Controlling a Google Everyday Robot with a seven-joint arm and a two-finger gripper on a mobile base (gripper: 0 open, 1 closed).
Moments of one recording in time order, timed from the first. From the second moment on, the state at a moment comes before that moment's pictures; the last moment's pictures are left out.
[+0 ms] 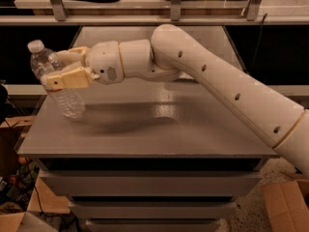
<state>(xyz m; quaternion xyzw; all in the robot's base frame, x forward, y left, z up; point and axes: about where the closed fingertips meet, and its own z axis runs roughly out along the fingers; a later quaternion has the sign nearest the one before) 0.510 0.213 0.957 -0.55 0.46 0.52 0.46</state>
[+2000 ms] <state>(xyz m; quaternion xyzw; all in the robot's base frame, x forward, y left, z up) 0.526 0.183 0.959 -0.61 0.44 0.49 0.43</state>
